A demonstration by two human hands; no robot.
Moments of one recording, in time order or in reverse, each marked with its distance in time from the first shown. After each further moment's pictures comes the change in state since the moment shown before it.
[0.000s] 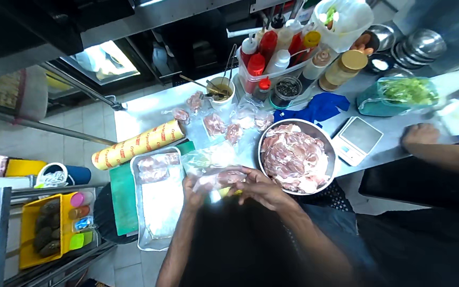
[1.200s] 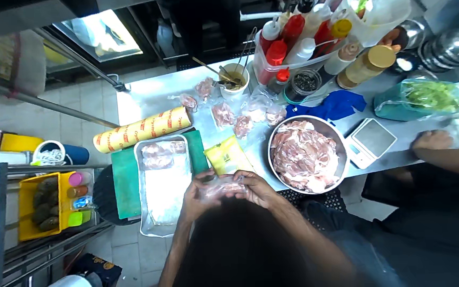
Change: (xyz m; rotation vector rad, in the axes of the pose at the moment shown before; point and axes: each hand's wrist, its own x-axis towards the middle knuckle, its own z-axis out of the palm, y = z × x) left_hand -0.052 0.012 -0.049 0.196 -0.117 -0.109; right_hand 0.029 0.066 -0.014 0.247 0.169 0.233
